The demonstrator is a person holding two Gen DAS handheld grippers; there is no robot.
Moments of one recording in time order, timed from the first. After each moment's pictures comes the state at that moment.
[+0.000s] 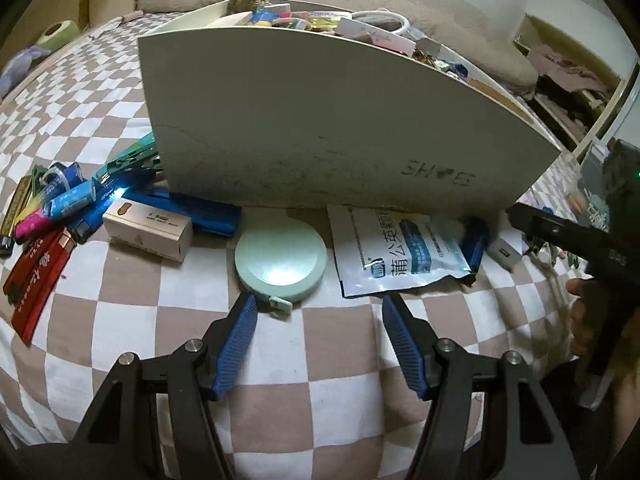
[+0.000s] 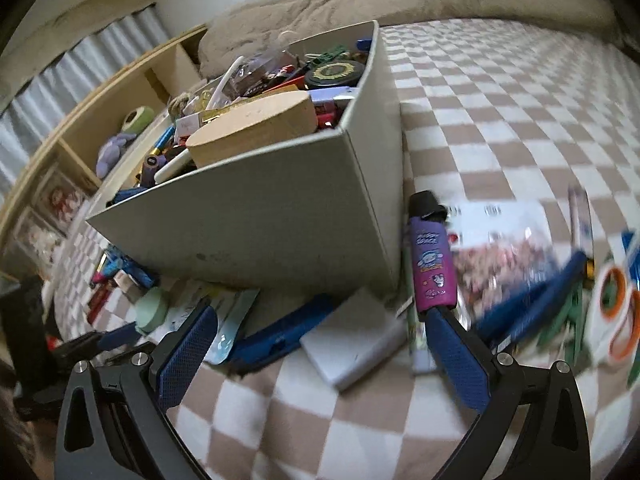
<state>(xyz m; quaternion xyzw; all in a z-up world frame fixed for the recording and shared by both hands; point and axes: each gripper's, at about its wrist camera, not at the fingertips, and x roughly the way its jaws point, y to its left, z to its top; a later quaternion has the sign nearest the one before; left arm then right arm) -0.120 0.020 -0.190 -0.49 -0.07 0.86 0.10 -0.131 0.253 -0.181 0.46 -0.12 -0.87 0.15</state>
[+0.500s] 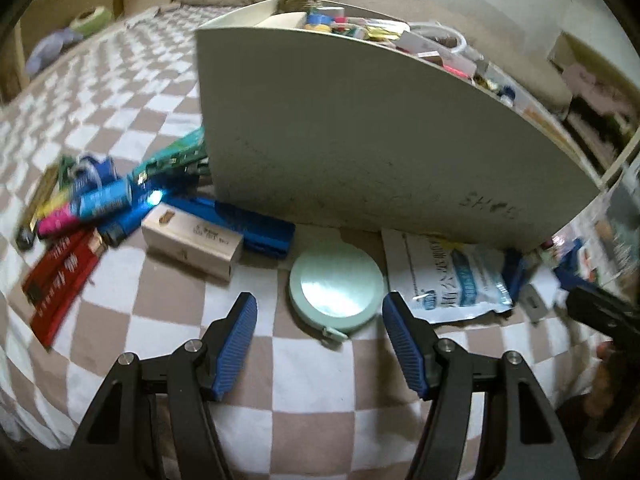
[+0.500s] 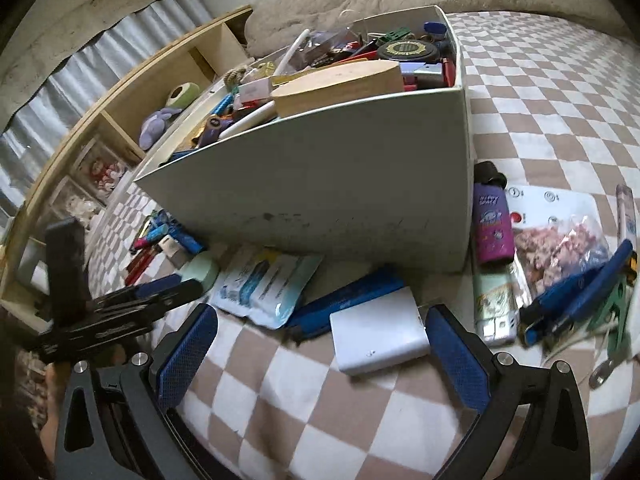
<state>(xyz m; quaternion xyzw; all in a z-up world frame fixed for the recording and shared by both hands) -0.122 0.036 -0.192 -0.49 -0.06 0.87 0.04 -0.108 0.235 -0.180 0.47 -0.14 -0.84 0.23</state>
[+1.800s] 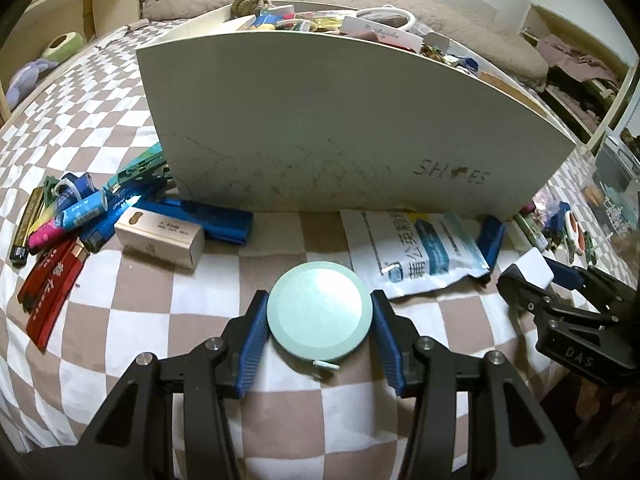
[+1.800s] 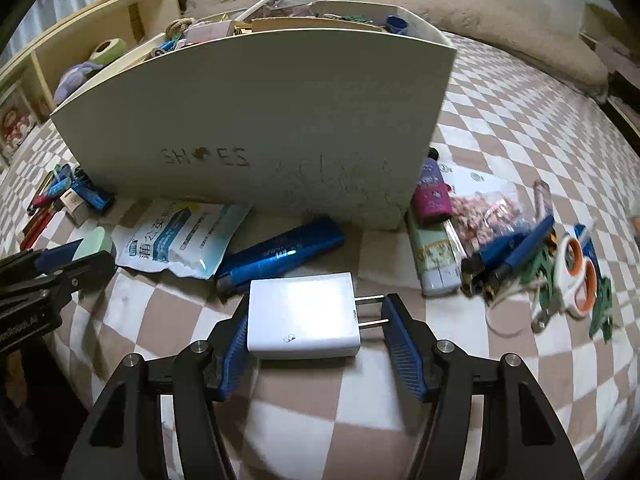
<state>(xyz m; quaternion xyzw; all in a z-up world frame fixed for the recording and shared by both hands) -0.109 0.053 -0.192 -0.49 -0.03 0.87 0.08 -0.090 0.208 -0.199 0.49 0.01 -0.87 0.04</state>
